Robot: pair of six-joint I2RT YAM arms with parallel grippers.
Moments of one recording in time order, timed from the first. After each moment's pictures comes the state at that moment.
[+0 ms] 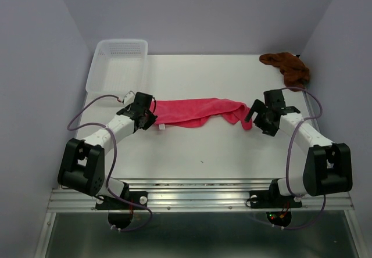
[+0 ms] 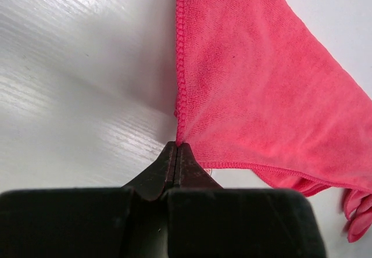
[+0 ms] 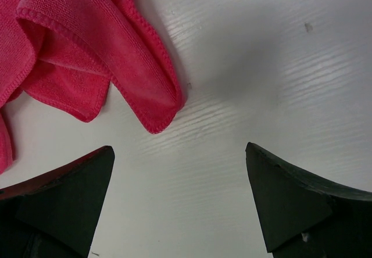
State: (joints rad) left arm -0.36 1.42 0.84 -0.38 -0.23 -1.02; right arm 0.11 1.37 0.87 -0.55 0.09 0.62
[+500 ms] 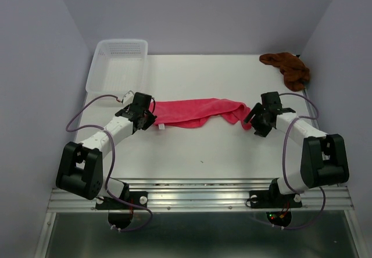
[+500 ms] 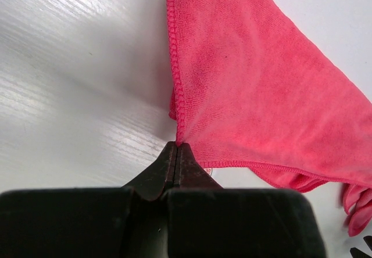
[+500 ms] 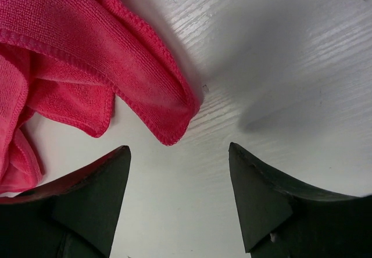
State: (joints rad) left arm -0.36 1.38 0.83 -0.39 -0.23 -1.01; right arm 0.11 1.45 0.82 -0.45 0.02 0.79
